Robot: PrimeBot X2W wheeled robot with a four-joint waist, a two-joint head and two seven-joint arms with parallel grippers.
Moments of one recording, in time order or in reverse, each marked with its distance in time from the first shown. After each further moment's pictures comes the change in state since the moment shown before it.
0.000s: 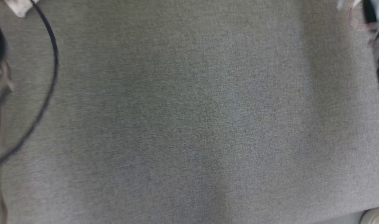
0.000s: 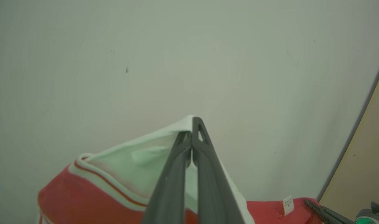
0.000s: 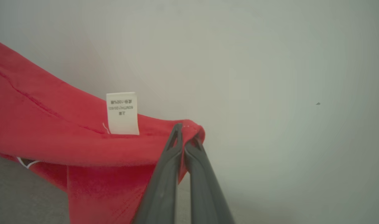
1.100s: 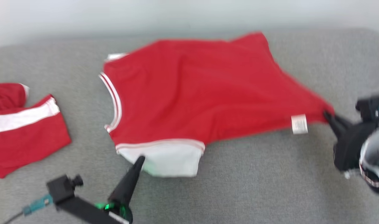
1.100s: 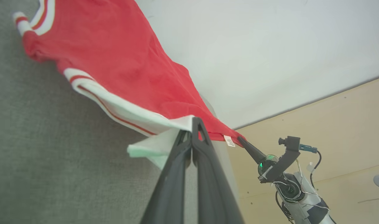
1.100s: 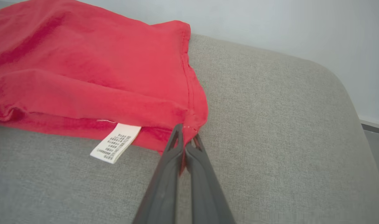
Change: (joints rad) left arm 1.010 0.043 -0.299 -0.234 -0.595 0.000 0.145; right arm 0.865 -0.286 0.055 -0.370 0.457 0.000 0.565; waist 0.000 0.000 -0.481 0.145
